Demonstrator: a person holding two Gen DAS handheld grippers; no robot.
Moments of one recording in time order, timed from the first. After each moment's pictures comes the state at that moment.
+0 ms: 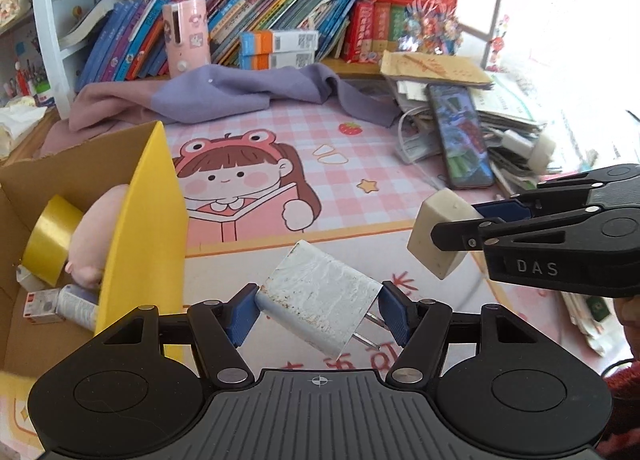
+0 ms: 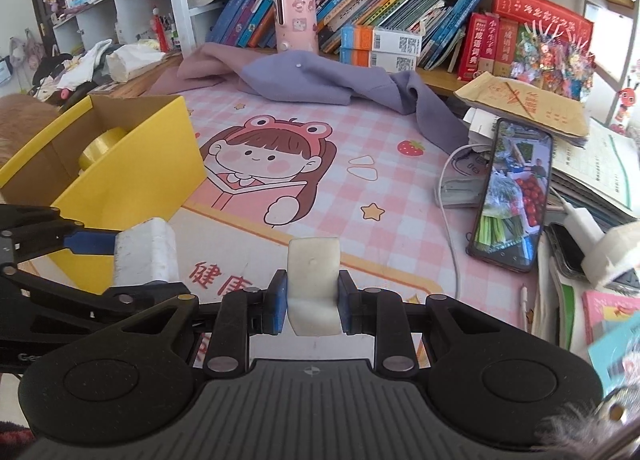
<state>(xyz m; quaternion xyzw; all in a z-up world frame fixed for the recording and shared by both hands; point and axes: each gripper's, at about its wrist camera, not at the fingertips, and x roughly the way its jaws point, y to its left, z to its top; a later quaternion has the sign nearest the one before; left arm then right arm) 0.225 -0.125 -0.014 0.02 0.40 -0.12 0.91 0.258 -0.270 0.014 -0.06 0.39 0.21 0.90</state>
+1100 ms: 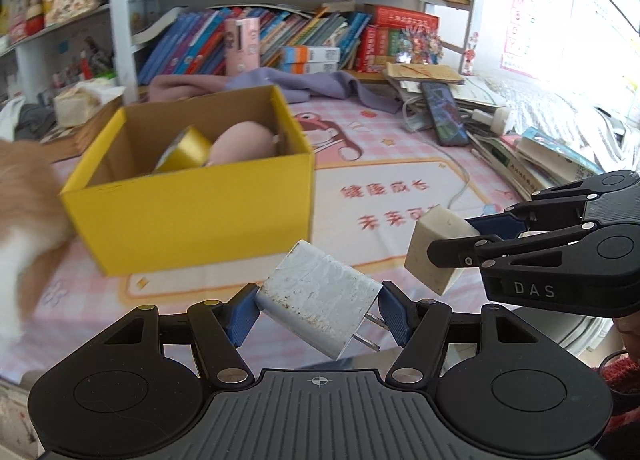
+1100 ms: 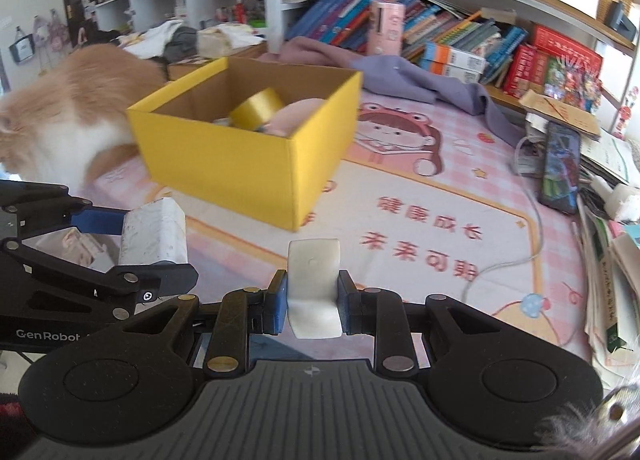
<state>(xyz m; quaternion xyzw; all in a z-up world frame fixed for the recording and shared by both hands) 0.049 0.023 0.002 0.02 0.36 -0.13 0.92 0.057 -0.123 0.030 -0.09 0.37 0.22 0.90</state>
